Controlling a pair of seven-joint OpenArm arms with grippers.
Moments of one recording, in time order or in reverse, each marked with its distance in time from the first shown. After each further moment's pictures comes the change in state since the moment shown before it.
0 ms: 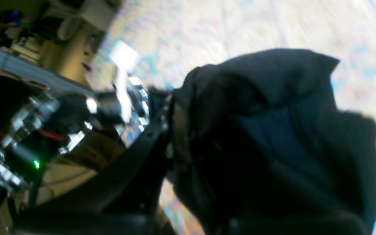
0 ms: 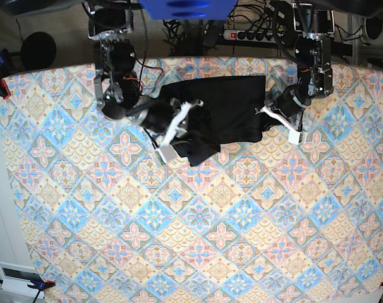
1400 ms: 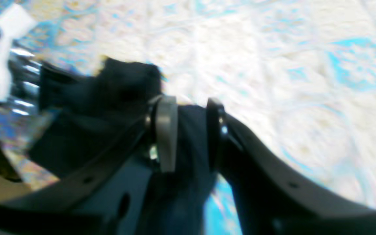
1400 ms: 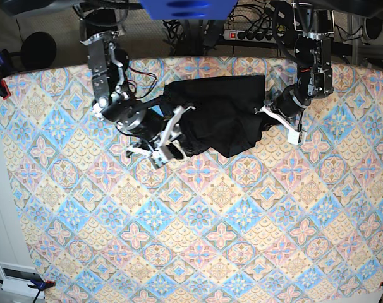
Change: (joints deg) left arm 0.1 -1.4 0.0 1.1 0.2 0.2 0.7; right arm 0.6 6.3 -1.9 3.9 -26.8 0.4 8.2
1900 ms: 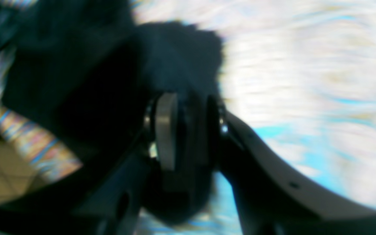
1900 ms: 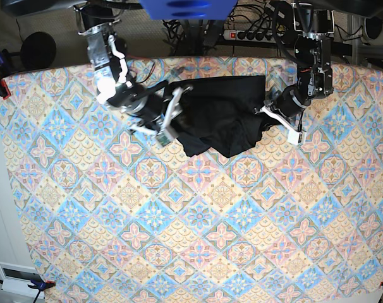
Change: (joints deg) left arm -0.1 0.2 0.0 0.0 0.1 0.0 0.1; right arm -4.3 1.6 -6.1 -4.7 -0.5 -0.2 -0.1
